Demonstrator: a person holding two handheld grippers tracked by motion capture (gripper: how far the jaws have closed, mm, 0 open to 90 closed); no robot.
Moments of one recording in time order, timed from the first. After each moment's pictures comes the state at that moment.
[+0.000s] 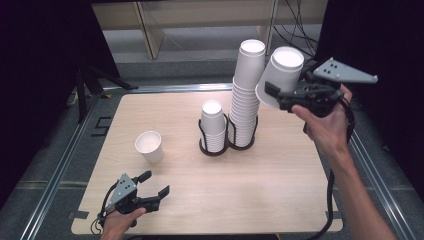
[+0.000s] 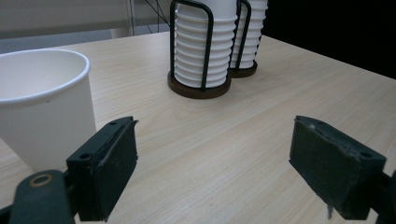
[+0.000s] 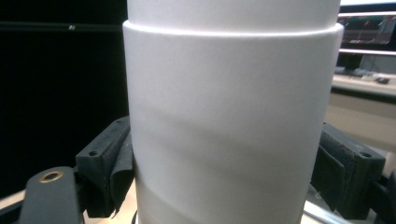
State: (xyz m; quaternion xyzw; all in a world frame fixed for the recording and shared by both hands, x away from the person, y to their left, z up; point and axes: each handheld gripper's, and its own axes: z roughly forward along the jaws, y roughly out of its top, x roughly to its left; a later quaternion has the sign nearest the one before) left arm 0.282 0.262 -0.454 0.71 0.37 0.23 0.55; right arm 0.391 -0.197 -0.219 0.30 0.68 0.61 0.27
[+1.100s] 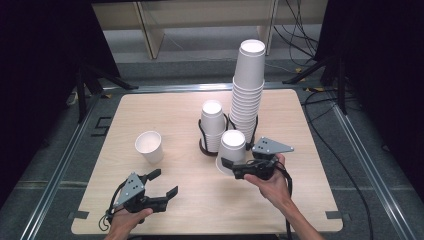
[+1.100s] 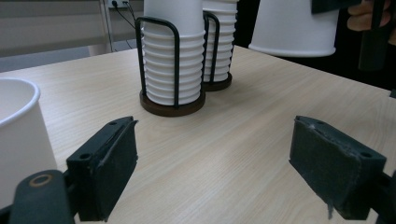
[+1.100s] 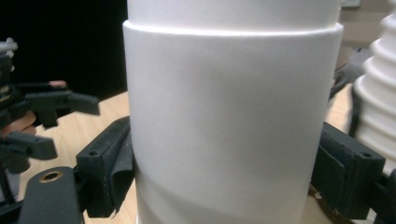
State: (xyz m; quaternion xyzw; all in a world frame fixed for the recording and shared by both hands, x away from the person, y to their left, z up) left arm 0.290 0.241 -0.454 0.71 0.32 0.22 0.59; right arm 0.367 -0.118 -0.403 0.29 0.74 0.59 0.13
